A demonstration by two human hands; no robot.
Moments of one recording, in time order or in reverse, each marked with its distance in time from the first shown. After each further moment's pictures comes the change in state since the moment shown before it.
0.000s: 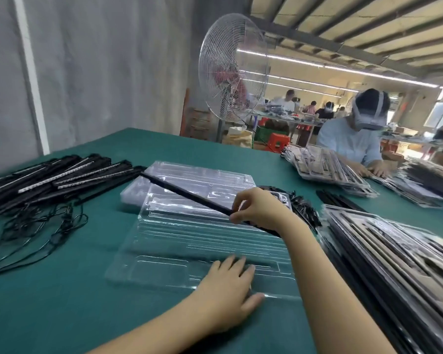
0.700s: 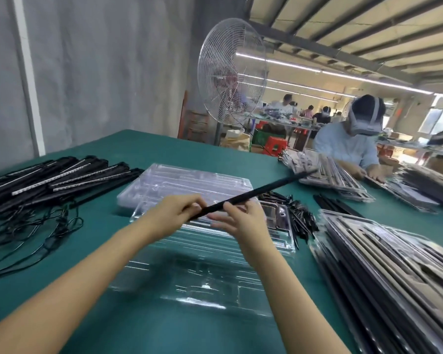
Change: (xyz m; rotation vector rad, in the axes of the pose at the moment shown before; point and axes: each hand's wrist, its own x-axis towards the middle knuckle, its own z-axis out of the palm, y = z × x) left_hand 0.011 -0.120 -0.082 -0.551 0.450 0.033; right_hand -0.013 -0.022 0.051 1.217 0.282 0.045
